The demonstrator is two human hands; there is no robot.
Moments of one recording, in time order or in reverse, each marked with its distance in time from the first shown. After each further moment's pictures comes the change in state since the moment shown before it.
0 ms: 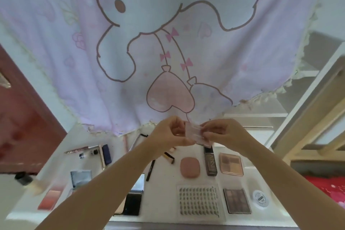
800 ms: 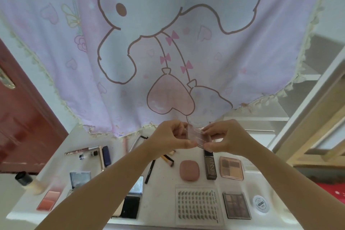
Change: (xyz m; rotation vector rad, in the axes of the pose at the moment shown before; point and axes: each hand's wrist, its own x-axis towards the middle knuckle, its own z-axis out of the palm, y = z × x) left_hand 0.003 0.007 0.008 0.161 0.030 0.035; right_hand 0.003 0.002 -0.009 -0.207 -0.057 -0.225
